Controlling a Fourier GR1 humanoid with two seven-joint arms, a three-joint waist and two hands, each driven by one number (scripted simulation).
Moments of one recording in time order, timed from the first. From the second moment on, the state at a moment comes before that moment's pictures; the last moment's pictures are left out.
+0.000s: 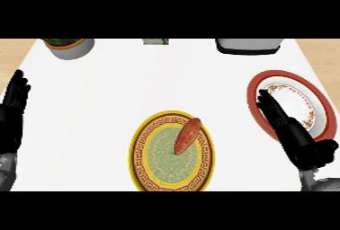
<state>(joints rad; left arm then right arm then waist) -0.11 0.58 -0.09 -1.53 0.15 0.39 0.06 -0.07 -0.50 0.30 -1.61 -0.30 -0.10 -0.01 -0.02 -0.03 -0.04</state>
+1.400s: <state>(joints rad) -0.04 0.33 -0.25 -1.44 0.18 0.36 0.16 -0.09 -0.28 0.61 -1.49 0.51 -0.65 0.08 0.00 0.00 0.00</state>
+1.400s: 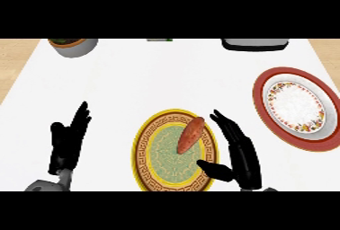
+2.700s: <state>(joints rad) -0.06 0.27 -0.18 -1.44 0.10 0.29 0.20 -0.36 -0.10 0.55 -1.47 0.73 0.14 0.77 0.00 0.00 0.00</state>
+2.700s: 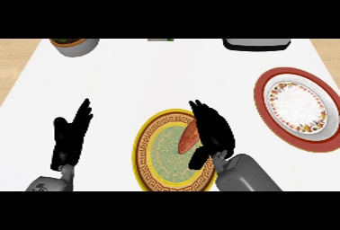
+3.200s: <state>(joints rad) -0.04 0.22 -0.14 -1.46 0.04 0.26 0.21 -0.35 -0.03 0.49 -1.40 0.80 0.19 0.71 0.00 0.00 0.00</state>
